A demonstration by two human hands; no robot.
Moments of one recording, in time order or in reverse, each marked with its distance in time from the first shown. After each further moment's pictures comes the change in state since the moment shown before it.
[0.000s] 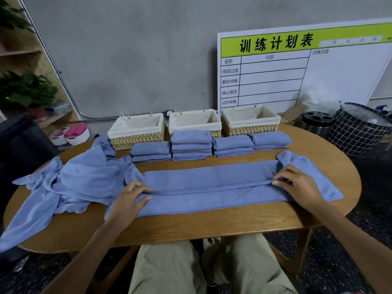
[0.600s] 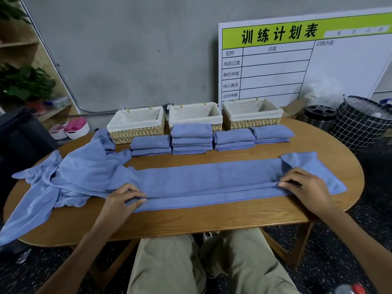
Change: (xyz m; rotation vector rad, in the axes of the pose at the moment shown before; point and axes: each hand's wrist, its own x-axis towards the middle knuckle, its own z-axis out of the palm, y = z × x) left_hand -0.027 -0.002 -0.006 -0.069 0.169 0.086; right_hand -0.028 -0.003 -0.008 0.031 0.041 0.010
